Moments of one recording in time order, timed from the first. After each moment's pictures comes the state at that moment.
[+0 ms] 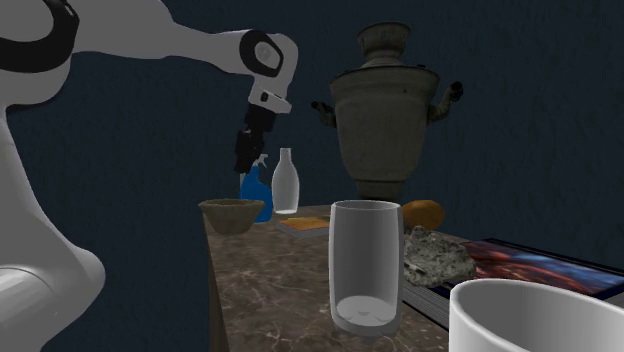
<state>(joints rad) 0.19 -0.28 0.69 -1.69 0.44 1.25 1.02</state>
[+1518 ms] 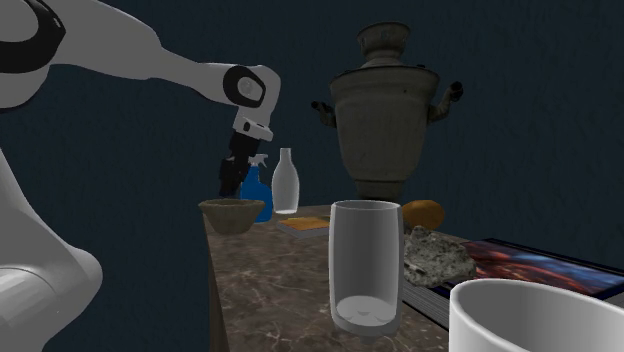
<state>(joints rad) 0.24 -0.35 0.76 -1.90 0.51 1.42 1.05</state>
